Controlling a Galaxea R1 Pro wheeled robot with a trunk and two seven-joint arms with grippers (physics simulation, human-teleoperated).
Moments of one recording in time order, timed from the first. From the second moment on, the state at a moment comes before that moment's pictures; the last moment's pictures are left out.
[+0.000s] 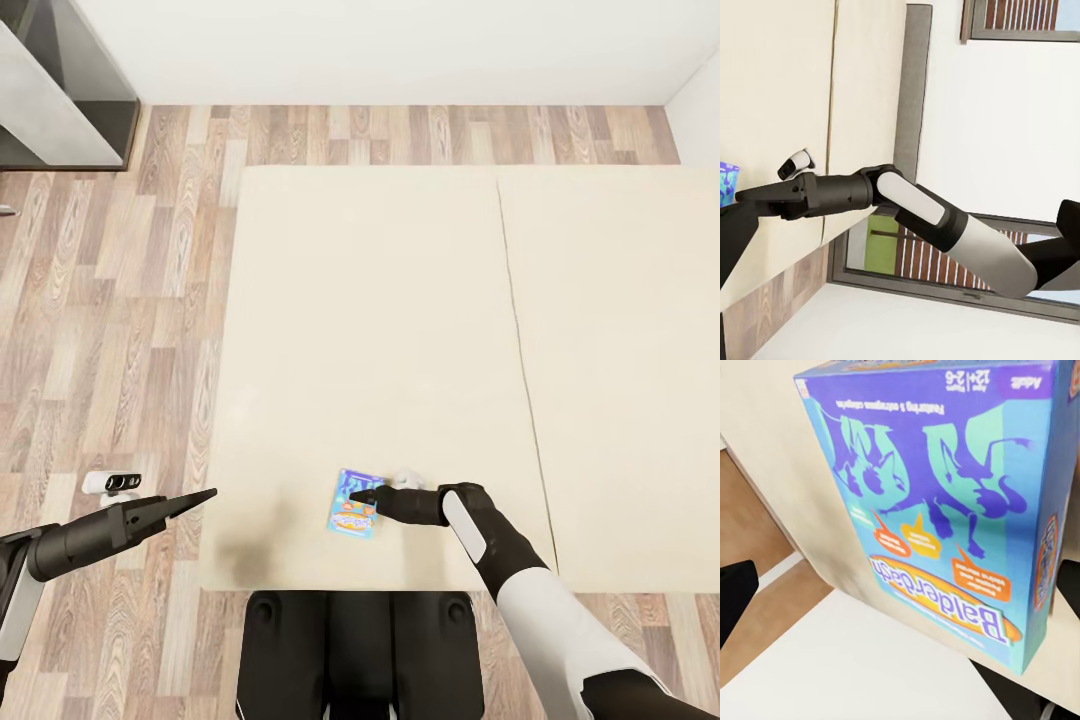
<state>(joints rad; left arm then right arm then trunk) -0.38 0.28 0.37 -1.42 0.30 0.98 -1.57 -0.78 0.10 0.11 -0.69 -0.44 0.76 0.44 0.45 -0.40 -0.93</state>
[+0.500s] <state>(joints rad) -0.38 0.28 0.37 -1.42 0.30 0.98 -1.57 -0.78 0.10 0.11 -0.69 -0.44 0.76 0.44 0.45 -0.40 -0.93</state>
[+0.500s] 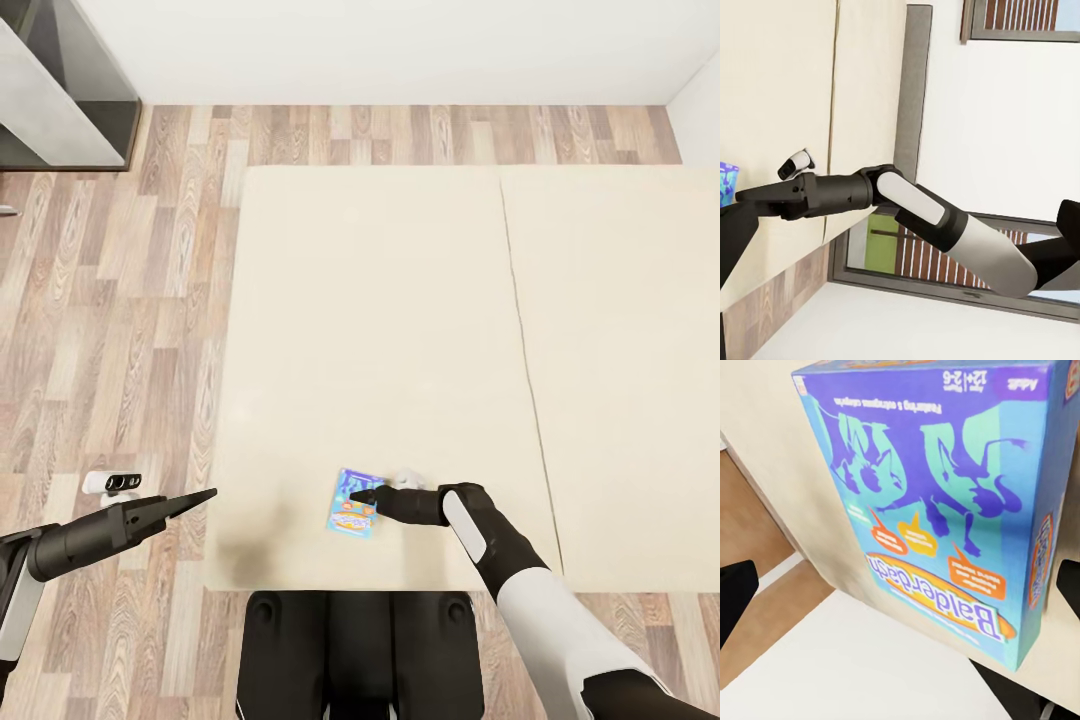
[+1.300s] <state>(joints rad) -0.38 0.28 0.37 -1.42 0.30 0.98 -1.57 -0.78 0.10 0.11 -0.69 -0.44 0.76 0.44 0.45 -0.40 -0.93</state>
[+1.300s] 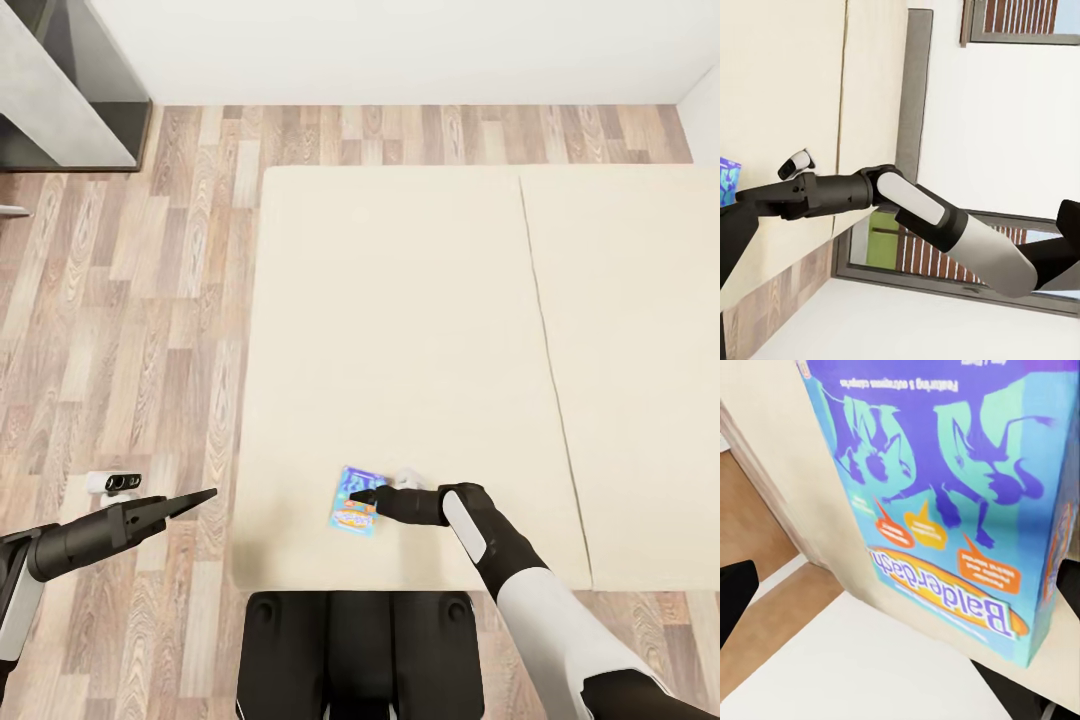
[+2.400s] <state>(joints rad) -0.38 0.28 0.37 -1.42 0.30 0.98 -1.57 -0.78 0.10 0.11 -0.69 -0.44 0.76 0.44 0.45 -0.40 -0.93</state>
